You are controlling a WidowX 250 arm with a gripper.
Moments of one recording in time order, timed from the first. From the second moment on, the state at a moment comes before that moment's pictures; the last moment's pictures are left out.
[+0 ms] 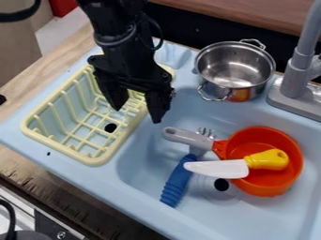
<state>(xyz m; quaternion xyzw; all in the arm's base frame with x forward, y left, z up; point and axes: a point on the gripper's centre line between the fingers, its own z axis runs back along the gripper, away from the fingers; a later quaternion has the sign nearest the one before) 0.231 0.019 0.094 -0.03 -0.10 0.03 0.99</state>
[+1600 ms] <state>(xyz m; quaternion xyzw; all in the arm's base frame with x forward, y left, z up) 0.219 -0.126 0.087 -0.05 -0.12 -0.33 0.93</state>
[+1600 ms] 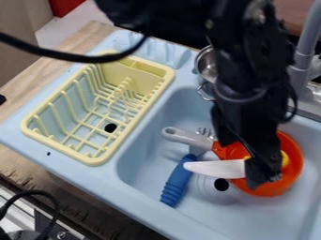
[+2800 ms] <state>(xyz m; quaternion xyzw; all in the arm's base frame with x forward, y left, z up) 0.223 -0.167 0.036 -0.10 -0.11 -0.50 0.85</state>
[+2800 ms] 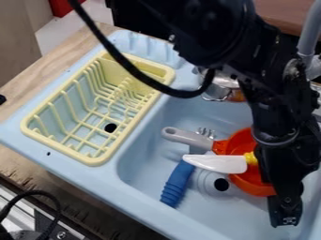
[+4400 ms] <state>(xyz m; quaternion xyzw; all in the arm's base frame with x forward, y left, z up) 0.202 -0.166 0.037 -0.05 -0.06 -0.49 0.87</state>
